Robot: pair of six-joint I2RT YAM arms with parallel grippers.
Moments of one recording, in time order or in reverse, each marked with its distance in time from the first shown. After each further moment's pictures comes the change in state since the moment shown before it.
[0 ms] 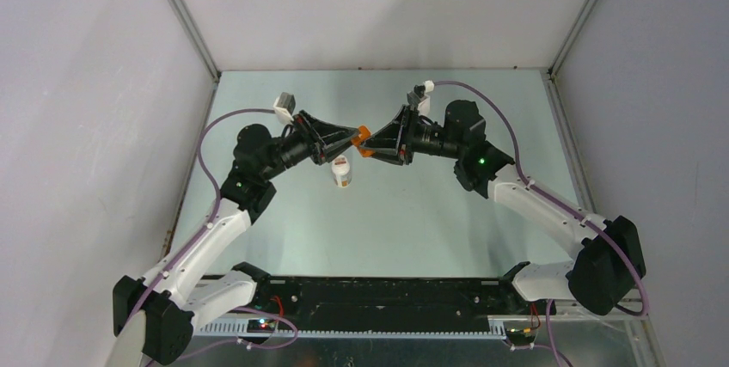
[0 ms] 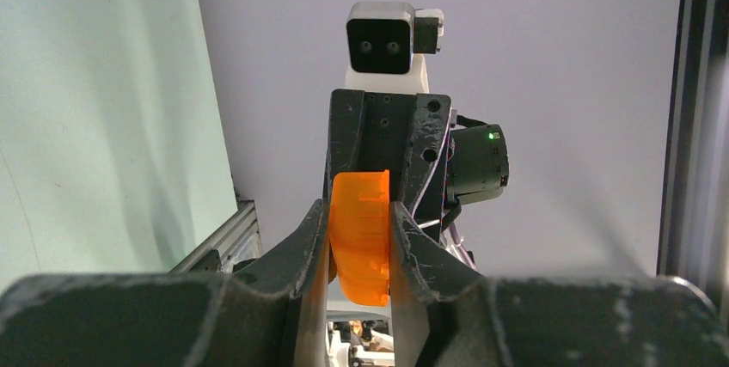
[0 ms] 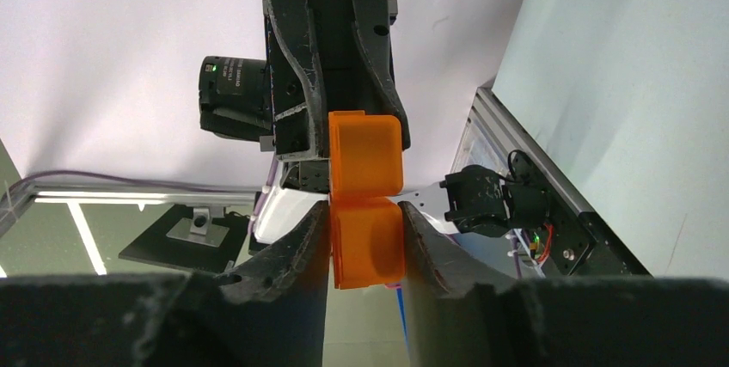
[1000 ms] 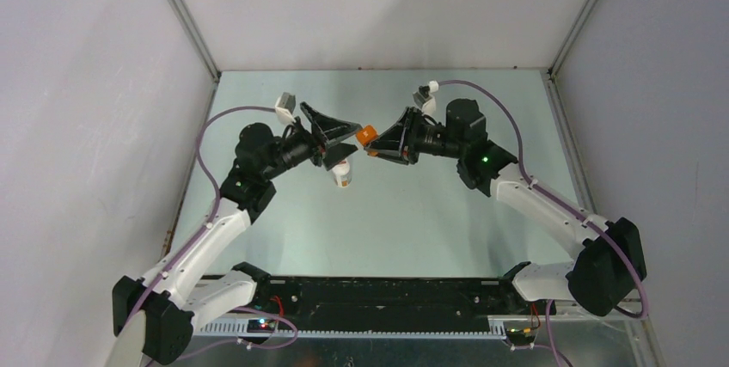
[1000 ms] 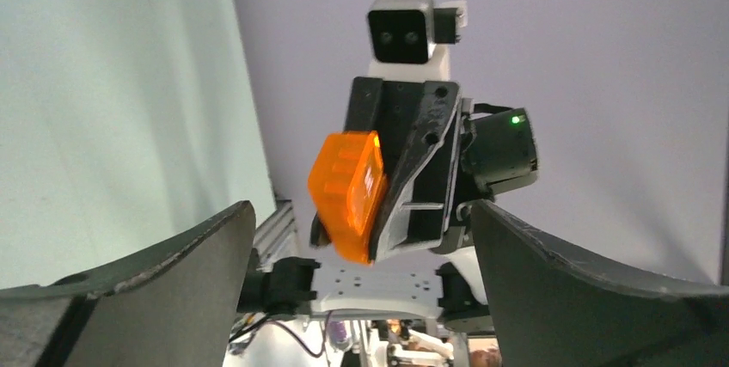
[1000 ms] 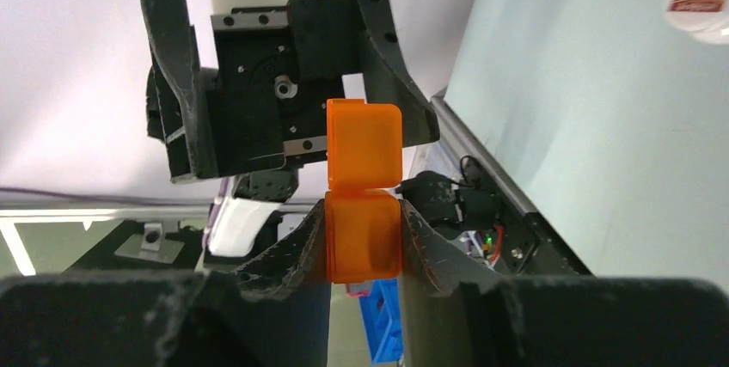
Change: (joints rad) left arm 0.000 0.002 0.010 -0.040 -0.001 0.090; right arm -0.021 -0.004 0.004 -0.085 0.026 -0.110
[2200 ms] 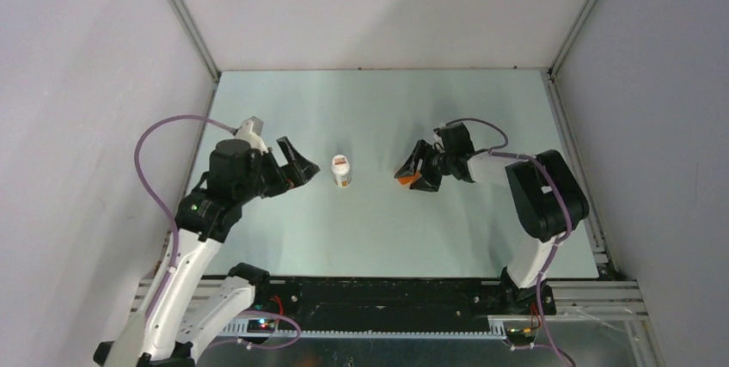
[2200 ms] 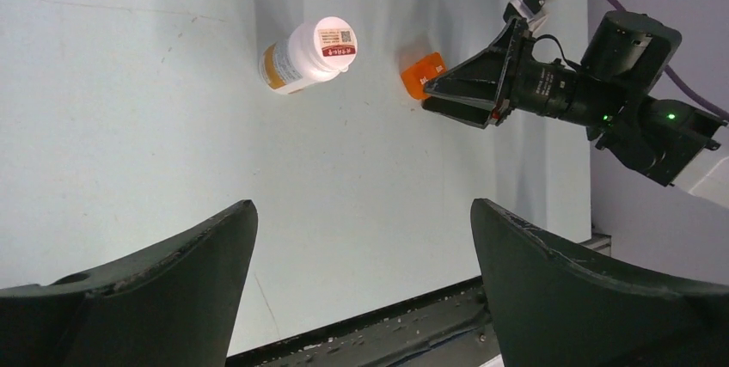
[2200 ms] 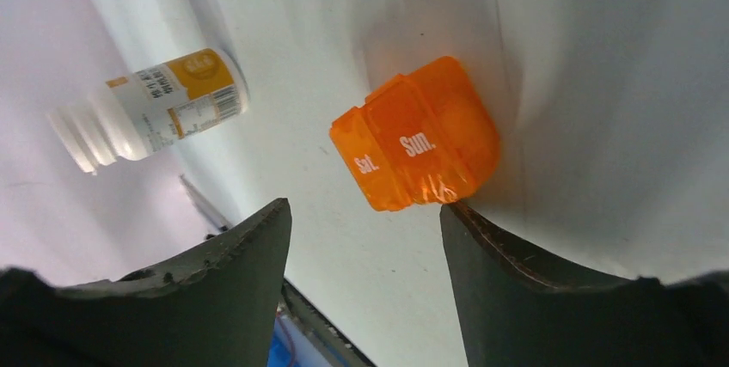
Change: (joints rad) left arm 0.109 -0.234 0.136 -0.924 -0.378 0.716; right arm -0.252 0.491 -0.153 -0.091 0.108 -0.360
